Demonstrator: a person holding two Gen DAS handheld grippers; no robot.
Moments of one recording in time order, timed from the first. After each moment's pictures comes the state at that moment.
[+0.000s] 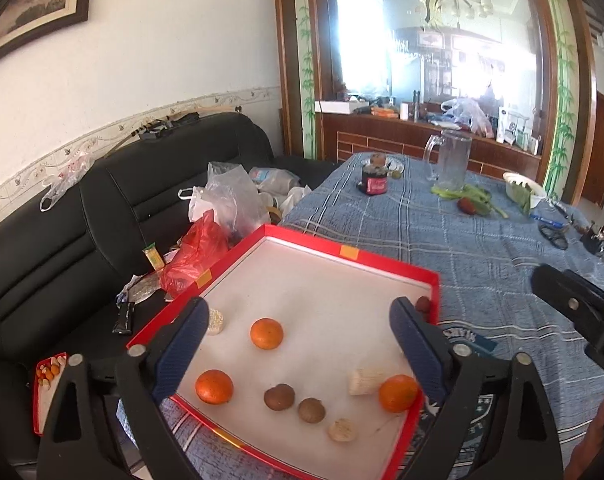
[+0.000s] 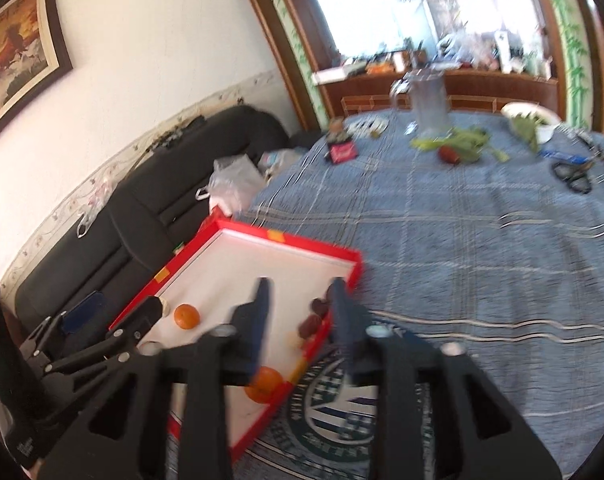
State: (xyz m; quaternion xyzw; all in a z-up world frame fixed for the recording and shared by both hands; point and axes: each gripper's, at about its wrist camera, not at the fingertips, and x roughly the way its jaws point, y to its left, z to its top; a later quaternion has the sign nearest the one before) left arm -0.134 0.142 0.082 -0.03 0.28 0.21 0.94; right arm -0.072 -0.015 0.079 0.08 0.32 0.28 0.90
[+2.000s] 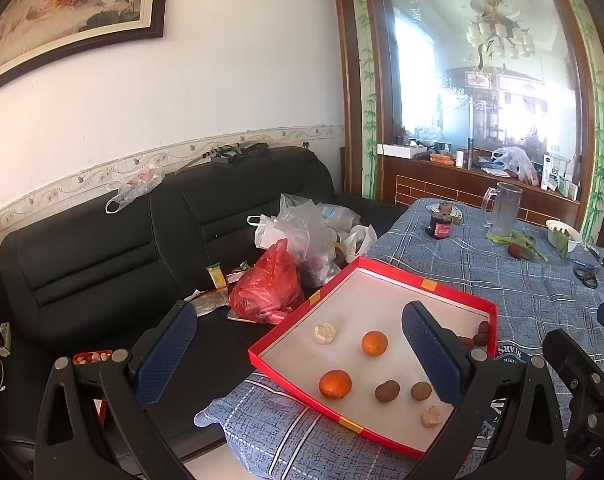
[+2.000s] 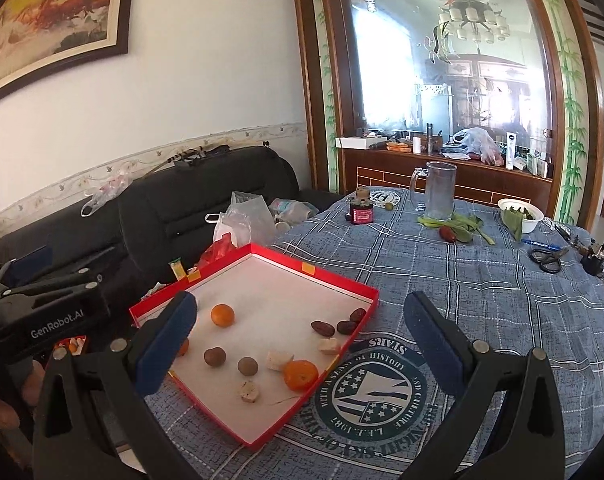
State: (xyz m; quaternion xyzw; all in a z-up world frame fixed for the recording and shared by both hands) left arm -0.217 0.191 0.108 -0.03 0.21 0.30 0.93; right arm -0.169 0.032 0.105 -0.01 0.21 0.28 0.94
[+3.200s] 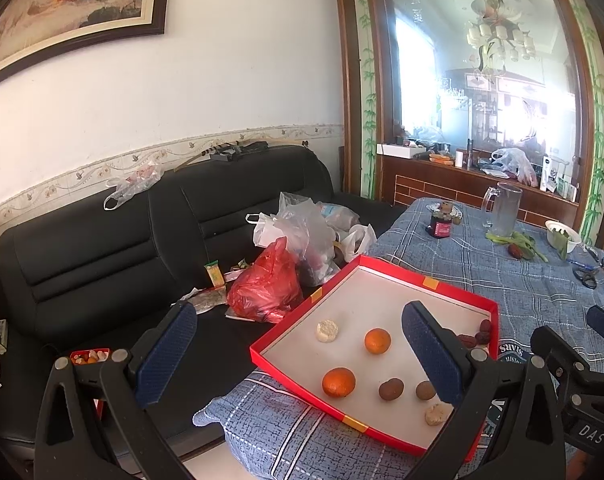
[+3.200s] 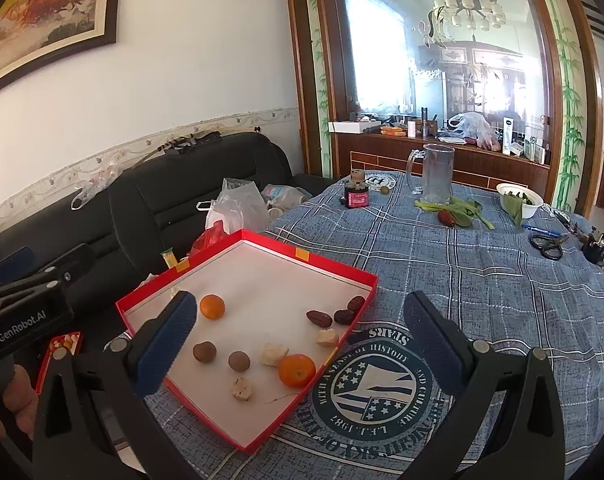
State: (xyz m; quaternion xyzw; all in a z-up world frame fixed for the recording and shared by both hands) left arm -0.219 0.195 0.103 -0.04 0.21 0.30 0.93; right arm -0.154 0.039 0.093 -0.01 0.24 0.27 0.93
